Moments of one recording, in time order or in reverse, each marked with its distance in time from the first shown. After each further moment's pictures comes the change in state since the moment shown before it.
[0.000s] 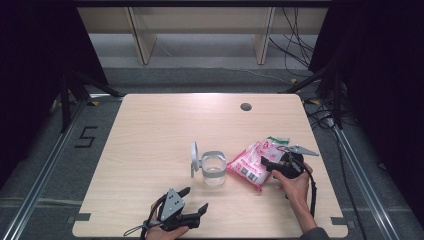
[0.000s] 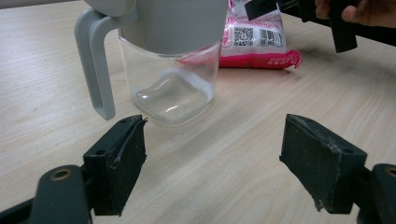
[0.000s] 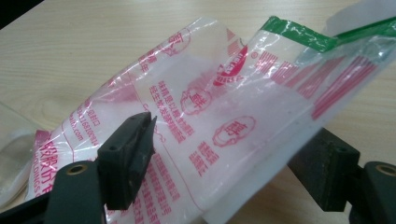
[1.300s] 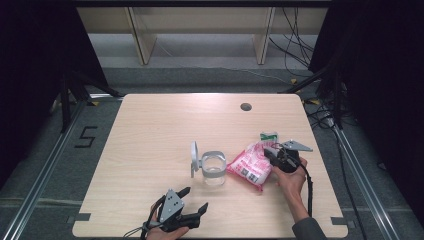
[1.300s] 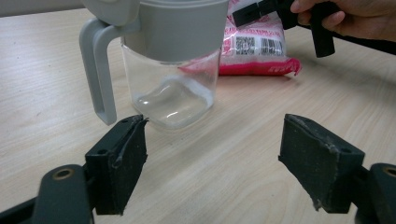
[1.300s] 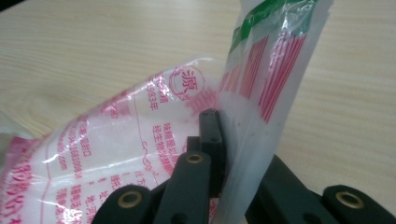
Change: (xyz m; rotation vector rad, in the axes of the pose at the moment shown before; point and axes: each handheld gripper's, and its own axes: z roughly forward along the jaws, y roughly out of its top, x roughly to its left) left arm -0.002 0.000 -0.002 -0.028 0.012 -0.005; right arm 0.002 0.010 0.013 -0.044 0.017 -0.131
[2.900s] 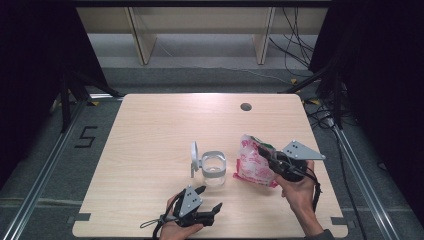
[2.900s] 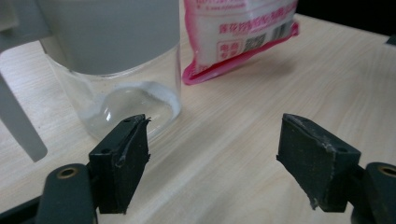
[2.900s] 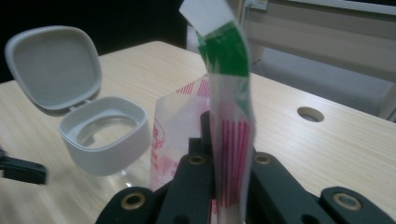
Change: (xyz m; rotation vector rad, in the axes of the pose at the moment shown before) left arm -0.017 0.008 0.039 0.066 -0.075 0.091; right arm 0.071 0.045 -0.082 -0.174 0.147 -0.269
